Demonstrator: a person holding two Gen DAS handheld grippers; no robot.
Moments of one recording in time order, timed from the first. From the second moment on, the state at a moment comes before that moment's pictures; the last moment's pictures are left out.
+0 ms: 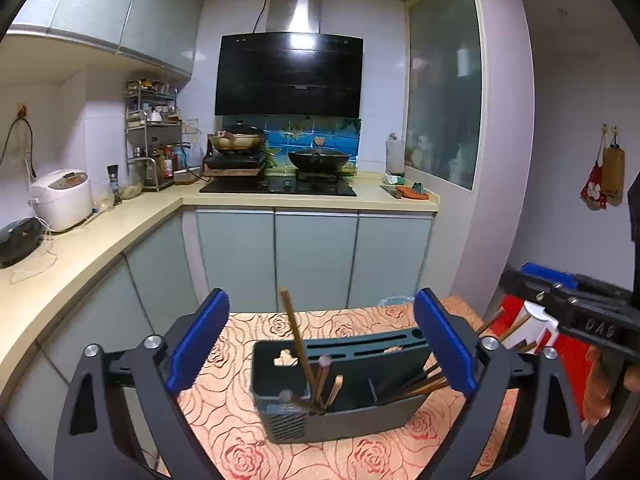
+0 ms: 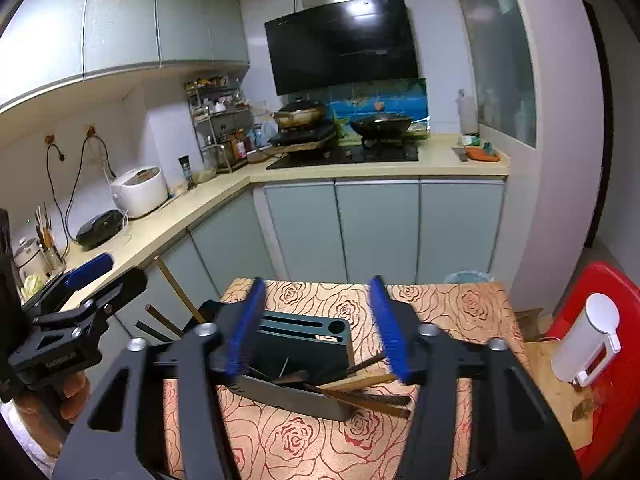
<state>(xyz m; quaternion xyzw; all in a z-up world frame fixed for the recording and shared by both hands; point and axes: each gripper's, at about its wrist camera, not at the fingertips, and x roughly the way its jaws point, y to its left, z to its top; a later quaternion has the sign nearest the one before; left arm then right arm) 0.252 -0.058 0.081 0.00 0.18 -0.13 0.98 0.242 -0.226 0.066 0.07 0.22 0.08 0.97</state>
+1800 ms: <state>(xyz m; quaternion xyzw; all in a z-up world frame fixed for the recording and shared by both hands) 0.114 -0.017 -0.056 0.03 0.21 -0.03 0.98 0.112 -0.179 -0.075 0.04 0.22 0.02 0.98</state>
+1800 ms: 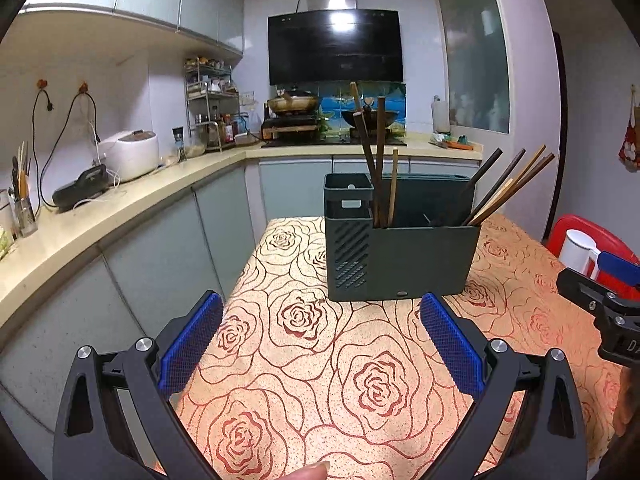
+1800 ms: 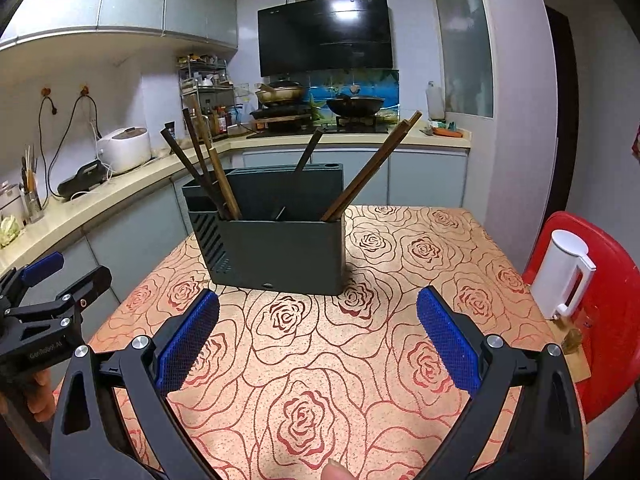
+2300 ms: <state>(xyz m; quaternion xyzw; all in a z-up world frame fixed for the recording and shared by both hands) 0.116 -0.016 -0.048 0.03 0.20 -0.03 0.98 0.108 -0.176 -0.069 0.03 0.20 0.02 0.98</state>
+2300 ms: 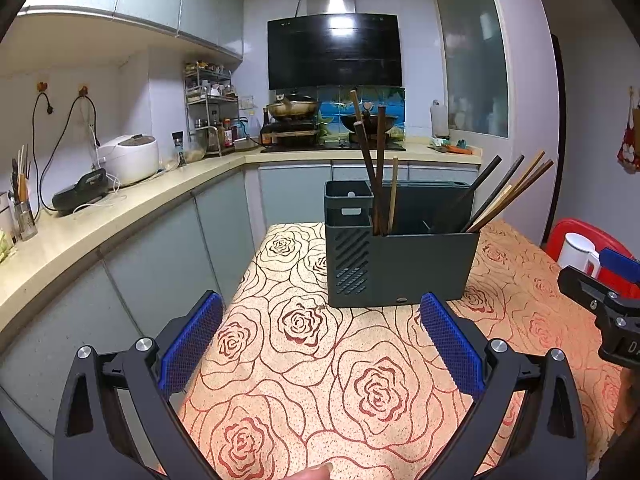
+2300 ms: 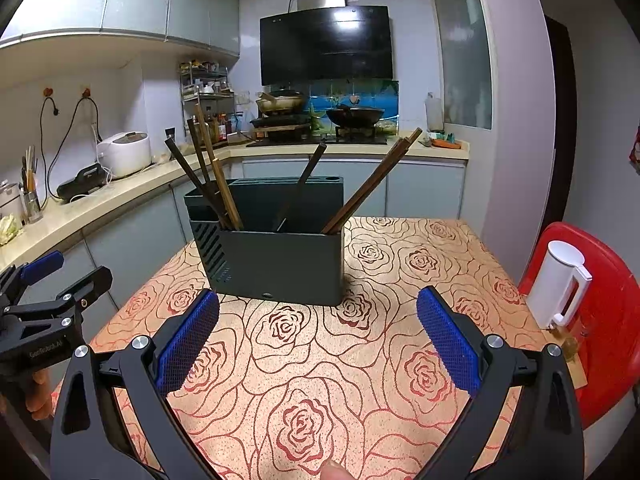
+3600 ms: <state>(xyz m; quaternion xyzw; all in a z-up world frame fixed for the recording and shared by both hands) 0.120 -0.025 -0.033 0.03 0.19 -0.04 0.98 0.101 -0.177 -0.061 0.03 0.17 0.00 0.98</state>
